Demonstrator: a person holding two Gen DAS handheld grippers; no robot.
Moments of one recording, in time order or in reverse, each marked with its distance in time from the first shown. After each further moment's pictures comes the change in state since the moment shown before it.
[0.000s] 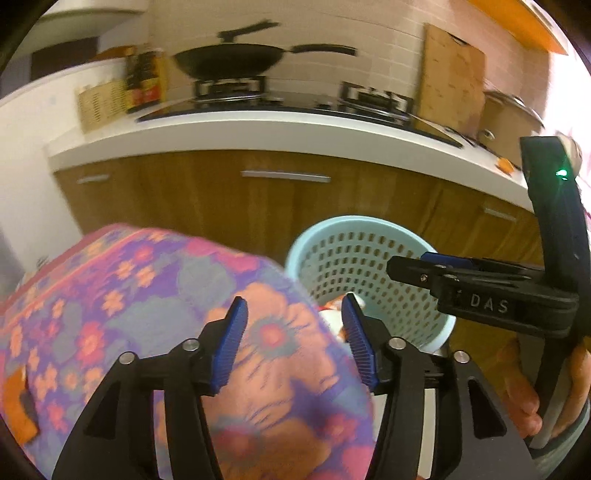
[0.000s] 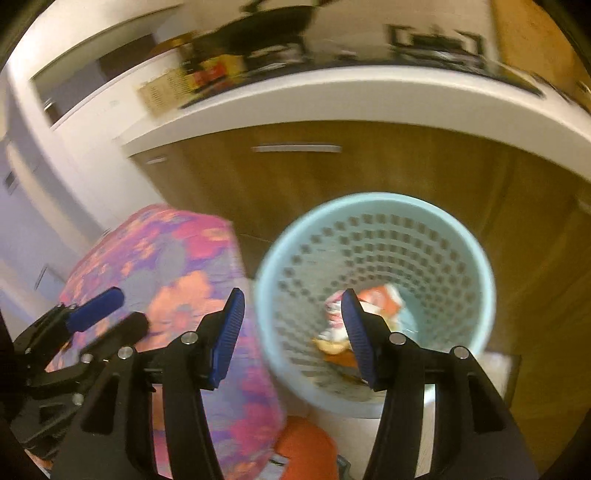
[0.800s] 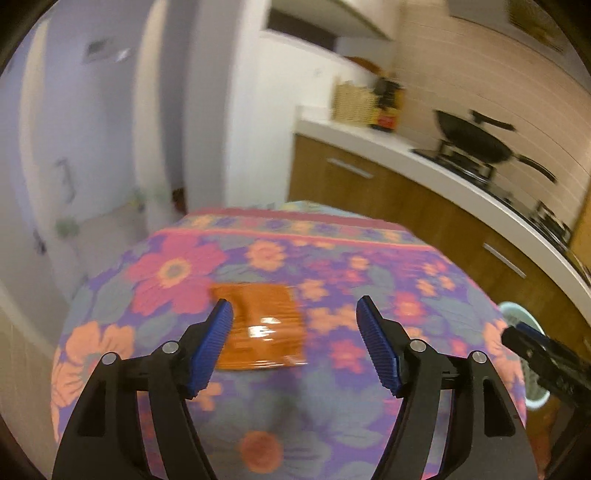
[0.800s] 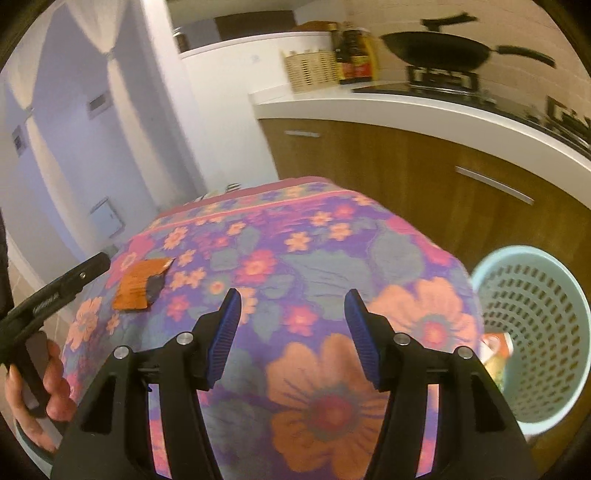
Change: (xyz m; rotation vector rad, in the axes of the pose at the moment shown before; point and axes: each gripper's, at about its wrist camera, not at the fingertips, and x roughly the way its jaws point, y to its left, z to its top) left arm -0.147 0.229 -0.094 -0.530 -0.146 0.494; right arm 0.029 0.192 -0.039 -0.308 -0.038 0.230
